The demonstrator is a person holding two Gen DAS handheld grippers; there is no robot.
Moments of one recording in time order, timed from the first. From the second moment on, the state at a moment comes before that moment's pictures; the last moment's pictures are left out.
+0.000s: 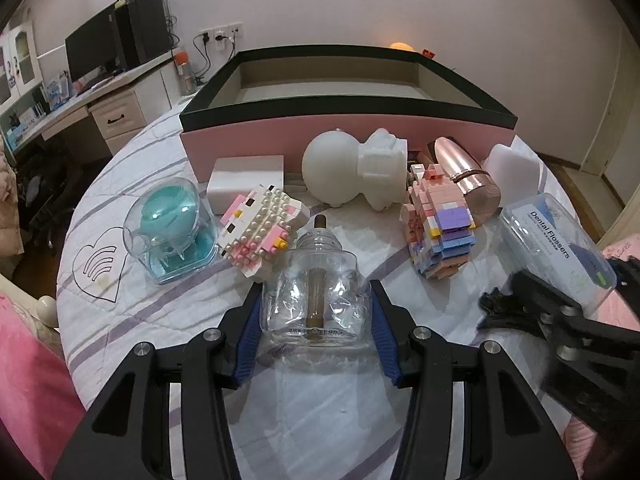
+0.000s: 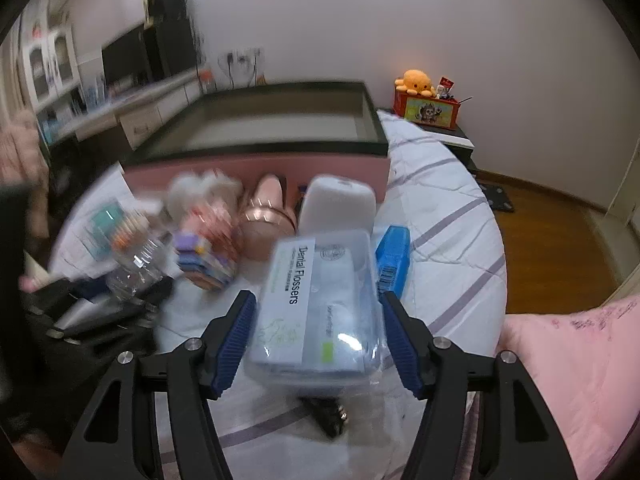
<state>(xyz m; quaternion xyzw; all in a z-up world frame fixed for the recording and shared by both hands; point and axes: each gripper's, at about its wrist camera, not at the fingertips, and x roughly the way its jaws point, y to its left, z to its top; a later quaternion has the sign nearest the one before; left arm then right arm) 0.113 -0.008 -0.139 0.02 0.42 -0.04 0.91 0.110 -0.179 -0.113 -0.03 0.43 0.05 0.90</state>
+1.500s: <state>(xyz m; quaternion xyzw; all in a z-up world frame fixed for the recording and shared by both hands) 0.062 0.015 0.019 0.02 0.19 0.02 0.98 0.046 -0.197 0.020 0.01 0.19 0.05 0.98</state>
